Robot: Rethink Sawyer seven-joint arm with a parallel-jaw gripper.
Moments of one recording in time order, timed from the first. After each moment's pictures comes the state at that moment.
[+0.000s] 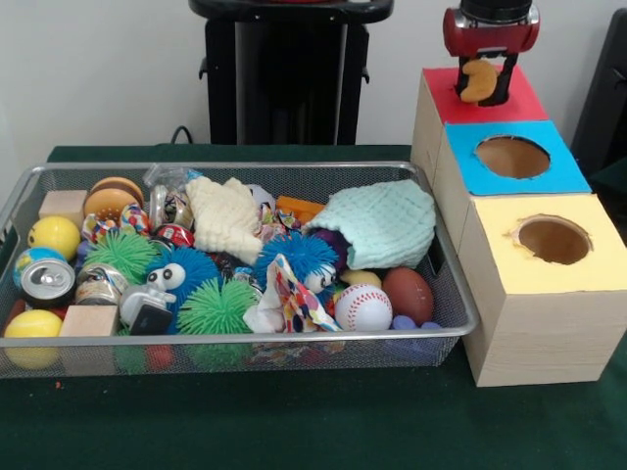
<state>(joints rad) 0.05 -0.86 0.02 2.08 0.15 0.49 1.62</state>
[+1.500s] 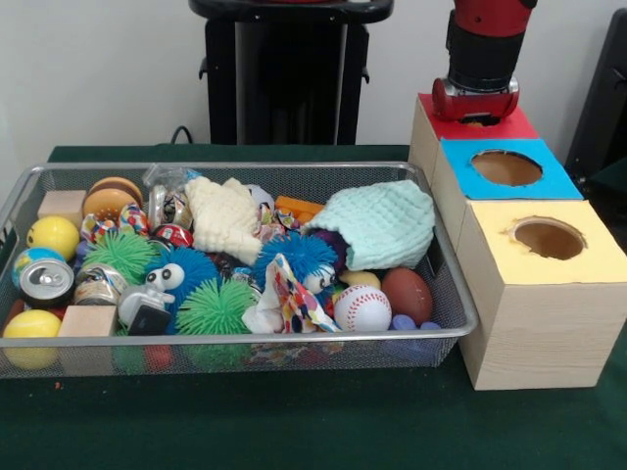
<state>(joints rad) 0.09 -0.62 0.02 2.08 0.11 0.17 1.62</state>
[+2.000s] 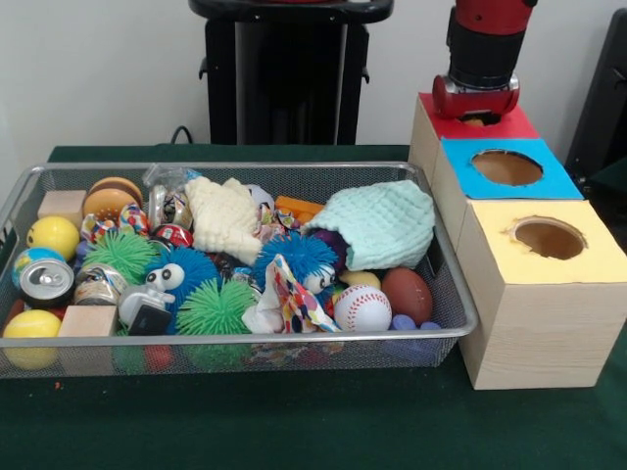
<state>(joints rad) 0.09 -0.64 0.02 2.08 0.11 0.20 1.62</state>
